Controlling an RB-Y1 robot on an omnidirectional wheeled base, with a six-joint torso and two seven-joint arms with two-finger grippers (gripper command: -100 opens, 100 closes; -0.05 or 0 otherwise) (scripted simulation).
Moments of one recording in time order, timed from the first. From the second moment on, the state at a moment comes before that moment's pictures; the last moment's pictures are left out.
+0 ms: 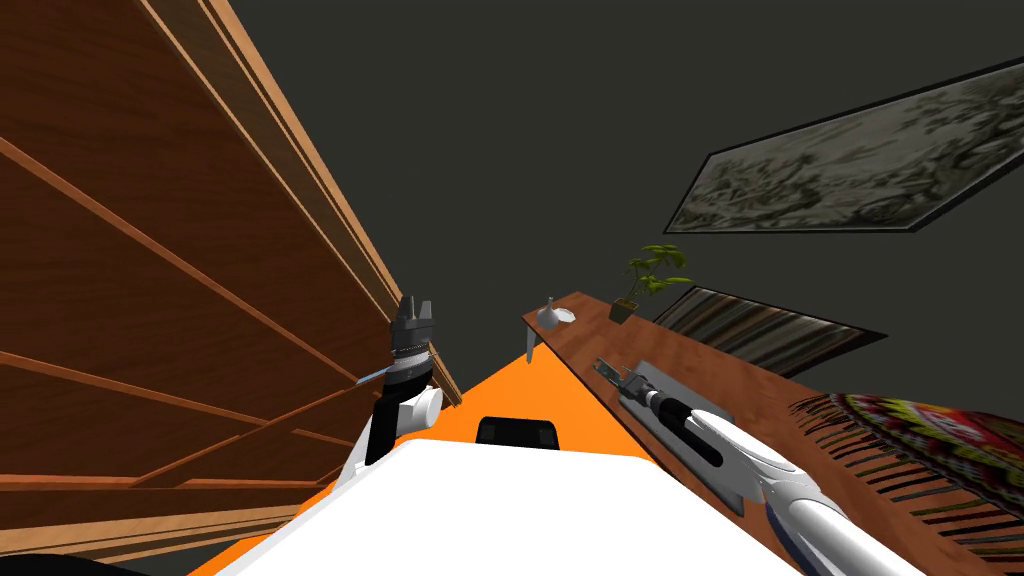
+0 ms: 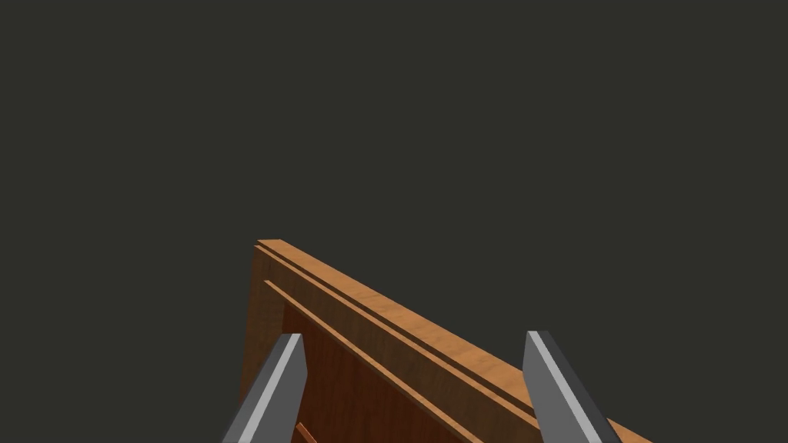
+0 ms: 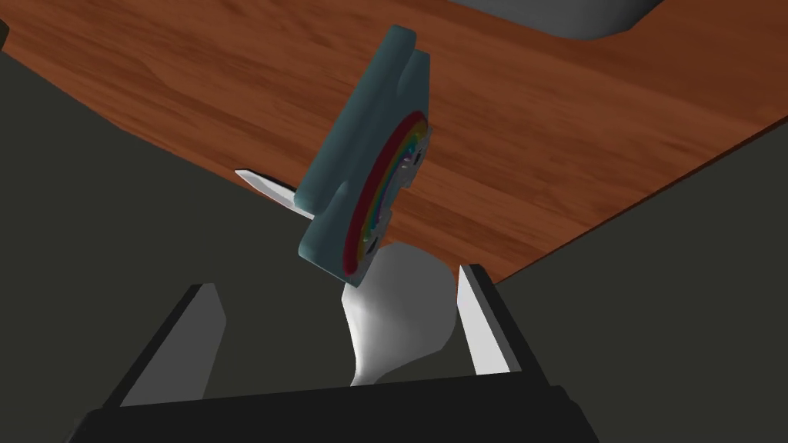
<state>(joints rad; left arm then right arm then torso) 0.47 -0.04 0.05 -2.24 0.03 -0.60 -0.11 0.21 -0.88 0.23 -1.18 0.73 -0.23 0.67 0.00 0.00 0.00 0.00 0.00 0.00</state>
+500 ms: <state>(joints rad) 0.47 -0.04 0.05 -2.24 0.03 -0.60 -0.11 0.29 -0.99 0.30 -1.20 0.70 -0.30 0.58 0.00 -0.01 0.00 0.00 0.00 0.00</state>
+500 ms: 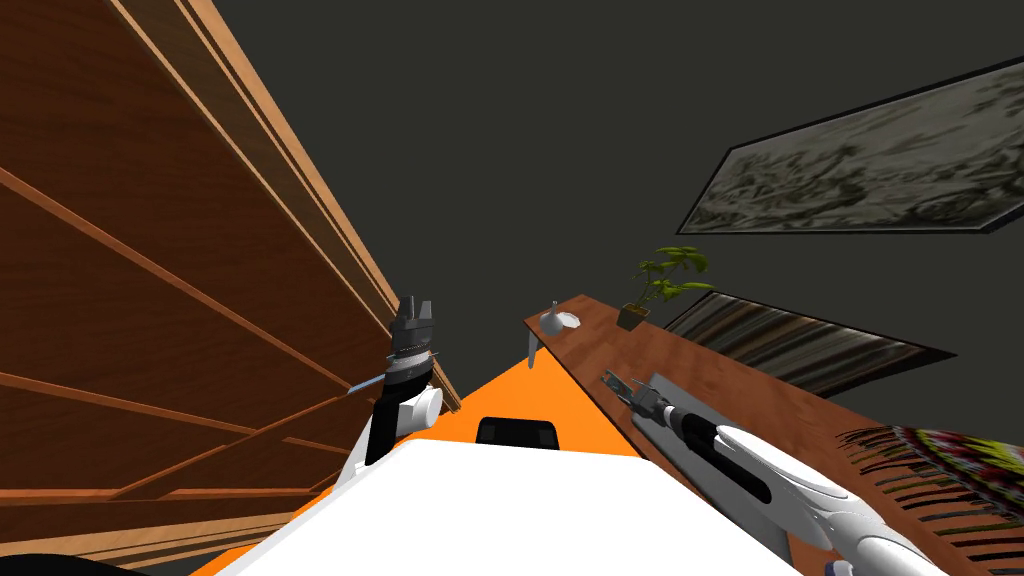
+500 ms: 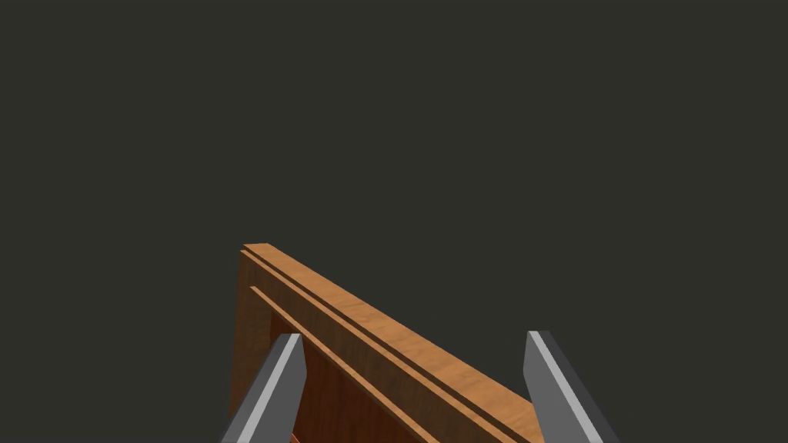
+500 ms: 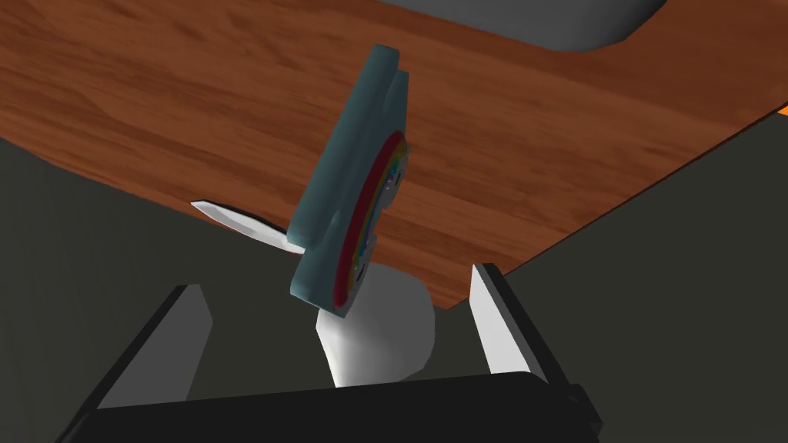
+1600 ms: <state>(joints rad) 0.47 -0.04 0.05 -2.24 0.03 -0.60 -0.11 0.43 -1.19 0.43 -1.20 0.64 -0.47 0.38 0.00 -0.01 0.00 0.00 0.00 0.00</state>
